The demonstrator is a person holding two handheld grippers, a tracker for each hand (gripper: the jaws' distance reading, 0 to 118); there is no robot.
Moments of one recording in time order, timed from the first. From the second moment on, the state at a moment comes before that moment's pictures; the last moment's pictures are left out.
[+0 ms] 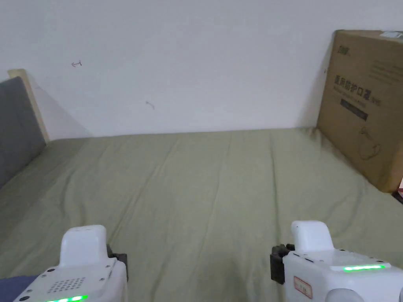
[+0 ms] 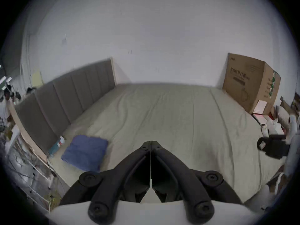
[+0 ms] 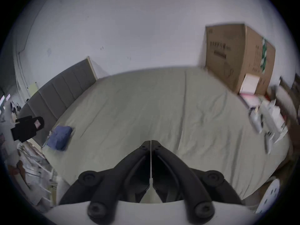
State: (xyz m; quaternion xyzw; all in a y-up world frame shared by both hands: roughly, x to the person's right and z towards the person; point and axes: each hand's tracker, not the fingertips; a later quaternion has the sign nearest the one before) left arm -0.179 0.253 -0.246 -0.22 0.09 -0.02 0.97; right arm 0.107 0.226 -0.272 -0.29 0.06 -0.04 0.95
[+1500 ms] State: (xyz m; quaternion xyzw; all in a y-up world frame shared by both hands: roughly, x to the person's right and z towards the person) left arm -0.134 0.338 -0.214 -0.10 0.02 -0.02 1.00; right arm 0.100 0.320 -0.220 -0.09 -0.03 0.01 1.00
